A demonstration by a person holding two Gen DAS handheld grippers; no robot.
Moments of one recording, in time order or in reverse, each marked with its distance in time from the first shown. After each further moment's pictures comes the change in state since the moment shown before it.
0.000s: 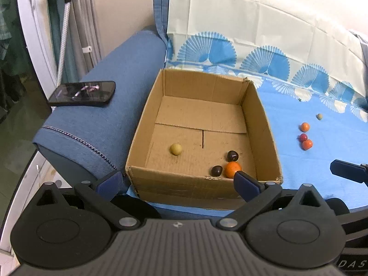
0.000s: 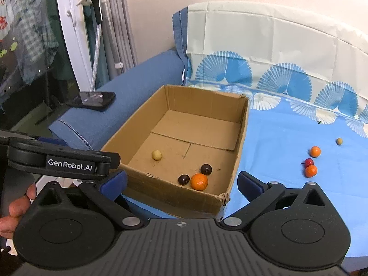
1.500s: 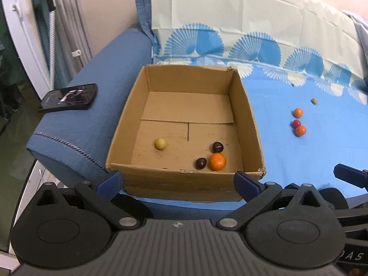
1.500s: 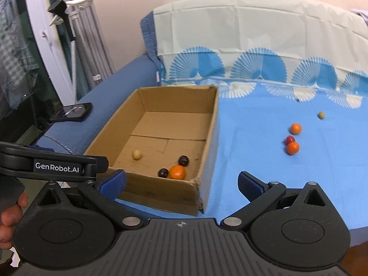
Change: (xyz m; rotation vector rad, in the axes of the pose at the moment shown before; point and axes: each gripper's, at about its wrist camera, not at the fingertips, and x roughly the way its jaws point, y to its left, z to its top) left arm 0.007 -0.047 0.005 0.086 0.053 0.011; right arm -0.013 -0.047 -0.025 0.156 -0.012 -0.050
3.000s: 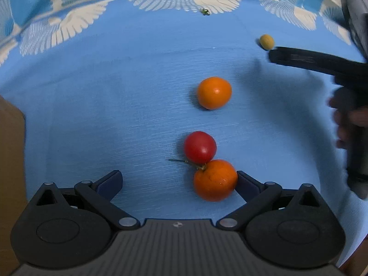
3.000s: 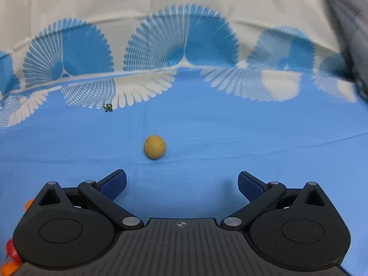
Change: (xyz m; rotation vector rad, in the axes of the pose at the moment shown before) left arm 0.343 -0.347 0.101 0.240 0.277 -0.264; right arm 0.289 -0.468 0.088 0.147 0.007 -0.398
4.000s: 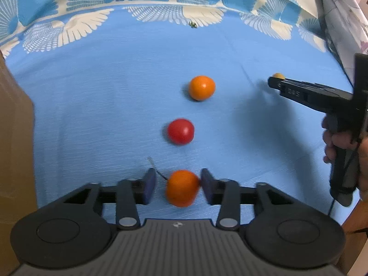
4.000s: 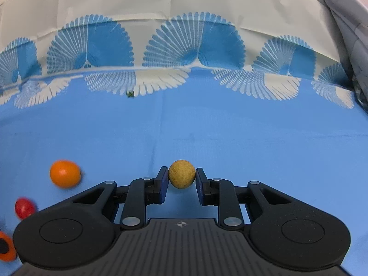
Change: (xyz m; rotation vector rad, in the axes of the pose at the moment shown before) left arm -0.043 0.015 -0.038 0.015 -0.068 -0.103; right arm -0.054 0.013 -0.041 -0.068 -0.030 0.008
